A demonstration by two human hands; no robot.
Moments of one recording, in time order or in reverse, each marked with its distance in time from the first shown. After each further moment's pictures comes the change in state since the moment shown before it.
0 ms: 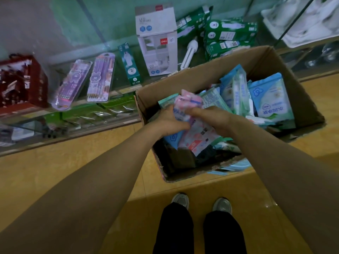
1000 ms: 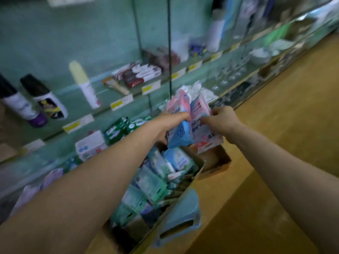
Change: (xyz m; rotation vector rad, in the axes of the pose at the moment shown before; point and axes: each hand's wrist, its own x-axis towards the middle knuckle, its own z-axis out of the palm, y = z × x) left_hand -0.127 0.318 0.057 -0.059 -0.160 0.220; right_hand -0.269 -0.066 -0.179 -0.055 0.982 -0.278
